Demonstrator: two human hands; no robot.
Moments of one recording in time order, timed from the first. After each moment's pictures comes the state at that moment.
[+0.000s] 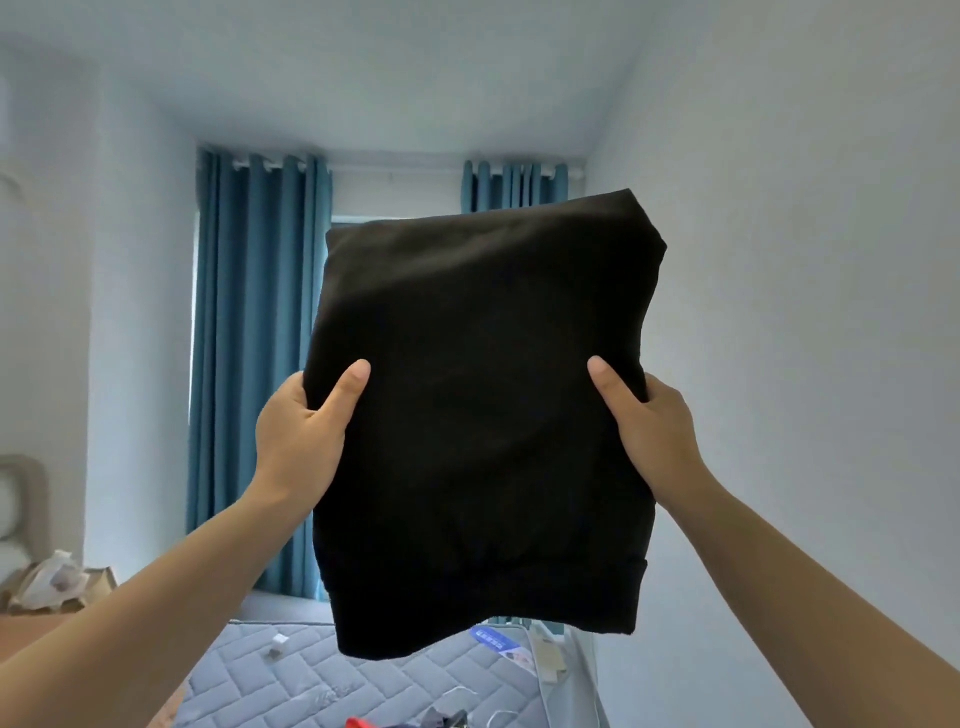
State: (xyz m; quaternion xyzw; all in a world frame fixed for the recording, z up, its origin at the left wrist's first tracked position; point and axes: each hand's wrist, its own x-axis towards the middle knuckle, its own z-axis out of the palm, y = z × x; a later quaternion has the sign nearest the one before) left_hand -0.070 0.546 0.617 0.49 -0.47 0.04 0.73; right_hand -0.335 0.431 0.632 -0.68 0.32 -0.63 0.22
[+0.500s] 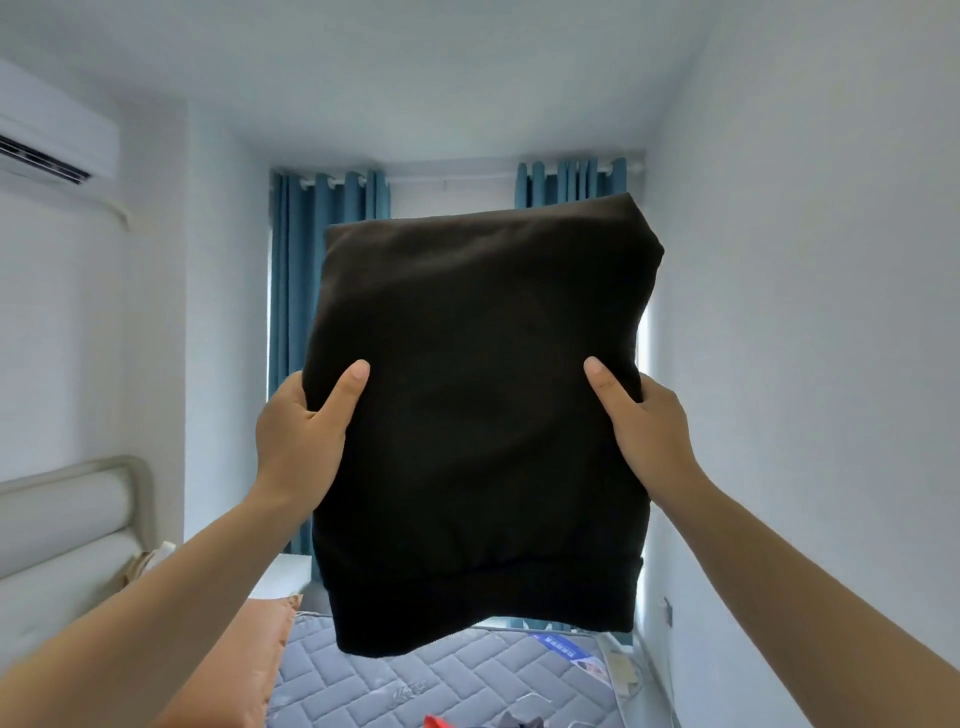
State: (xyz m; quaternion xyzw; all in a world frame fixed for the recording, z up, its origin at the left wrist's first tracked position) left_hand 0.018 0.595 0.629 0.53 -0.43 0.12 0.72; right_hand -0.226 0.454 0.638 -0.69 0.24 -0.63 0.28
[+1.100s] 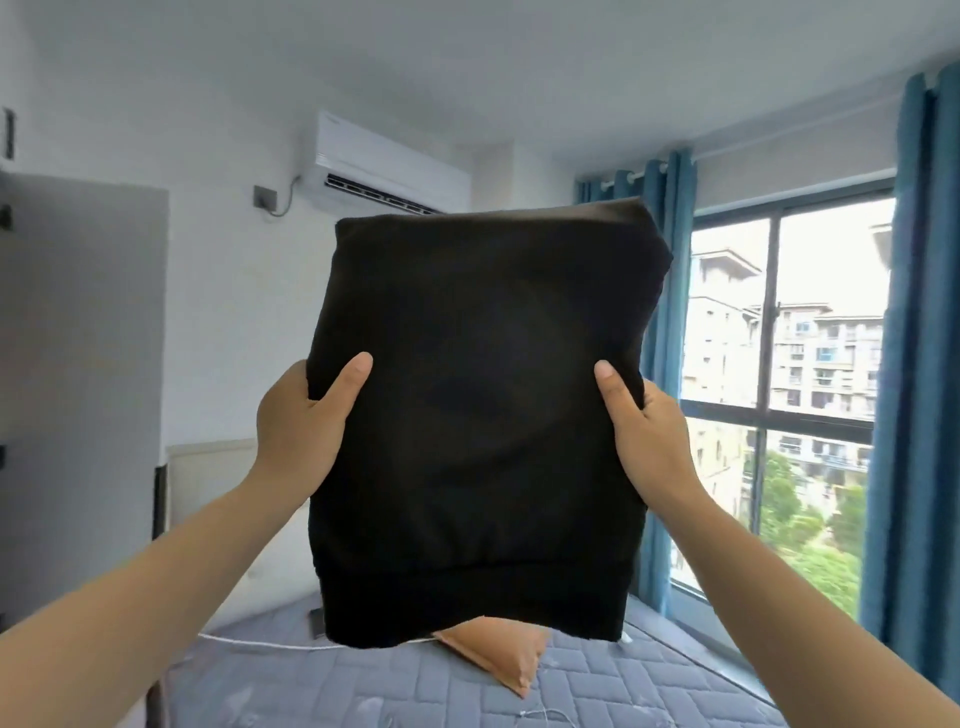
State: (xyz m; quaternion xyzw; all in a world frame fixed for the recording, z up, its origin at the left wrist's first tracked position) left_hand 0.062 0.749 0.618 0.69 -0.19 0.36 0.60; right_hand -0.035 0.479 0.621 -0.73 -0.02 -0.49 0.48
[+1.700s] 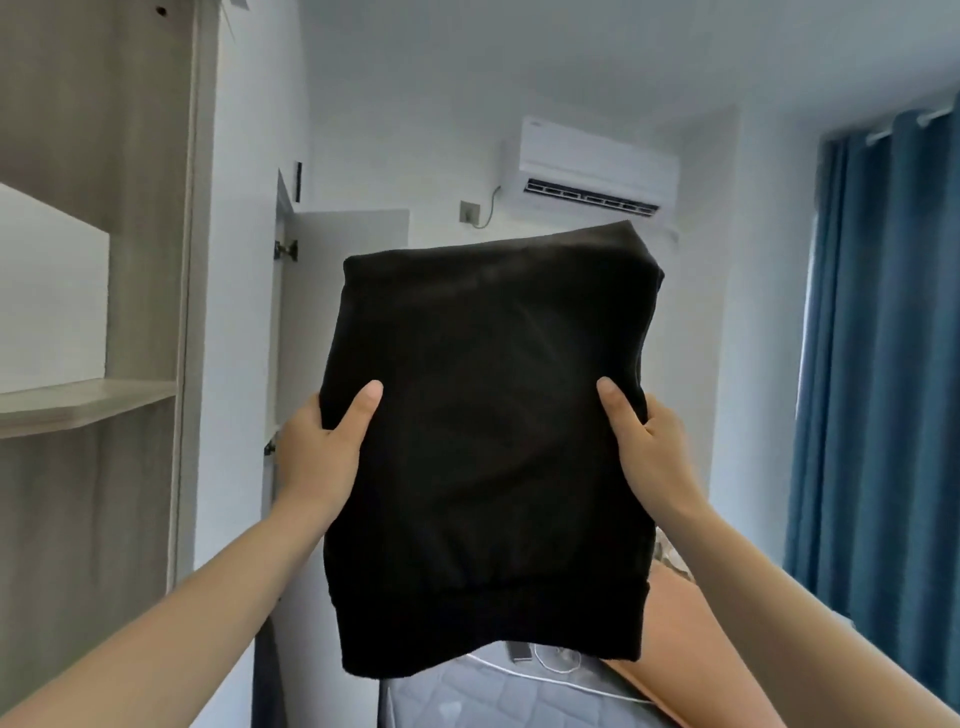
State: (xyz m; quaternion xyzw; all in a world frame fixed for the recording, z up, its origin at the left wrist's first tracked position) left_hand 0.208 1.006 0.588 0.69 -0.05 0.44 0.58; right_hand 0.228 0.726 0.605 -0.73 -0.14 -0.36 0.56
